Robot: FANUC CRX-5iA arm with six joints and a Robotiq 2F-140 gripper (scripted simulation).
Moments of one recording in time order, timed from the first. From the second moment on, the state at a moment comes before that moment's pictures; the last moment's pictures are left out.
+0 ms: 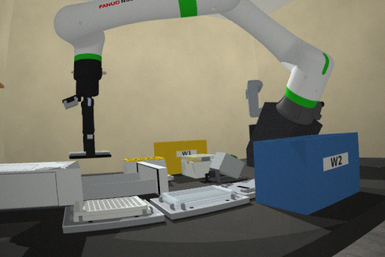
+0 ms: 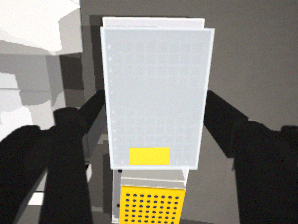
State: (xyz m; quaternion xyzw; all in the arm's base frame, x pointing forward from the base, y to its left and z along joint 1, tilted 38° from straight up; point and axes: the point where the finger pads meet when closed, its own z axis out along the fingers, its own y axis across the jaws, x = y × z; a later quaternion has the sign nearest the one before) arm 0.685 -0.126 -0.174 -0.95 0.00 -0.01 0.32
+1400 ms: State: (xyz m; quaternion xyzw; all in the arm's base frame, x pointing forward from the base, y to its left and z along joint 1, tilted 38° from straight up) arm 0.684 -0.157 -0.134 -0.95 0.00 -0.01 0.32
